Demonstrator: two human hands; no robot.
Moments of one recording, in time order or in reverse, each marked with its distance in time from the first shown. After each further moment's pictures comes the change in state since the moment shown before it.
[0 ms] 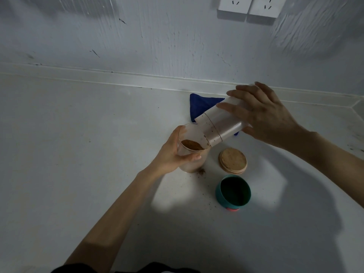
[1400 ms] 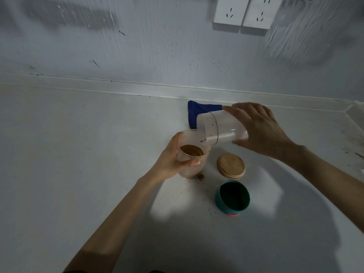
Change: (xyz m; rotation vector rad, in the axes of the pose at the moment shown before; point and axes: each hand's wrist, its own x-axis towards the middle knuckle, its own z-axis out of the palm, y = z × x) left_hand -0.003 0.014 0.000 -0.043 0.015 -0.005; right_hand -0.008 -0.015 0.004 0.245 -0.137 0.329
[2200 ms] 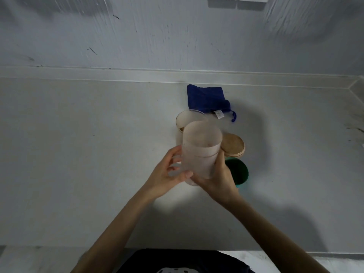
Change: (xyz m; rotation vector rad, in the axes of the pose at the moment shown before) left_hand -0.086 -0.003 0.015 -0.119 -0.017 -0.200; right_hand -0.090 -0.136 0.064 0.968 0.046 0.450
